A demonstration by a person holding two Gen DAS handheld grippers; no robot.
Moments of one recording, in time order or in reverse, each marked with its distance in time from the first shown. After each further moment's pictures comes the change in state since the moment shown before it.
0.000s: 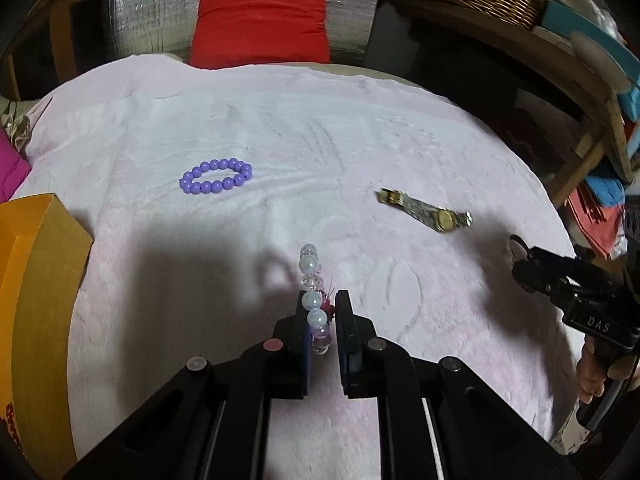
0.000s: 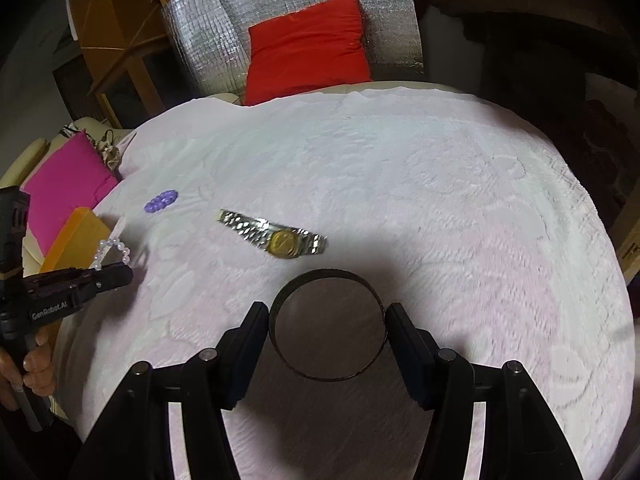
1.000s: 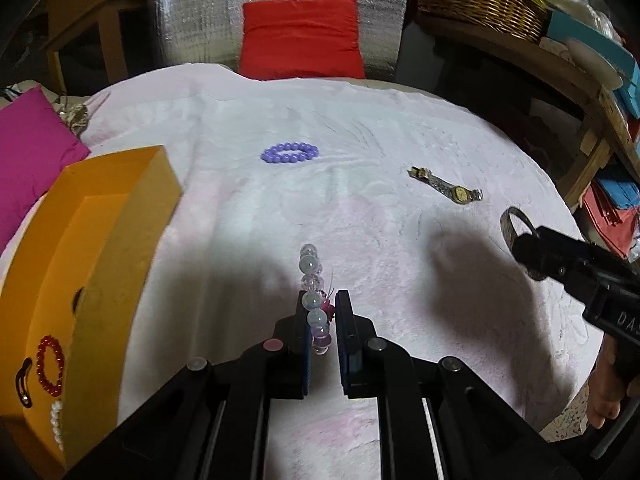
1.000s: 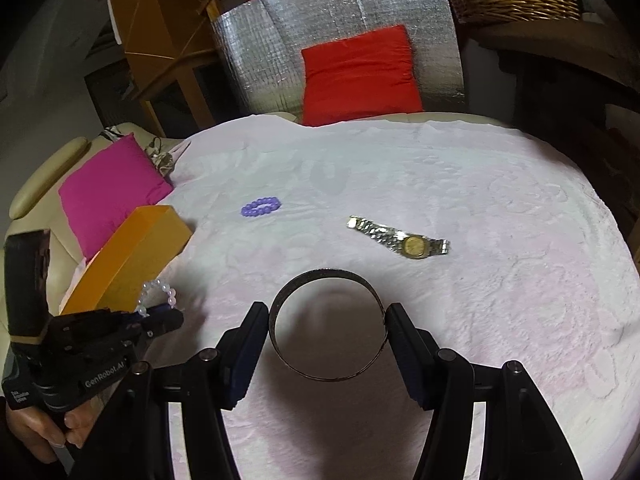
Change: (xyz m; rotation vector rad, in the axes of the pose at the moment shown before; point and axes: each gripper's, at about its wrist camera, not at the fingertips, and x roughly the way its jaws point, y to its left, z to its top) left arm -0.066 0.025 -0.056 -0.042 -0.077 0.127; right arm -0.038 0.103 -0.021 -0.039 -0.091 0.094
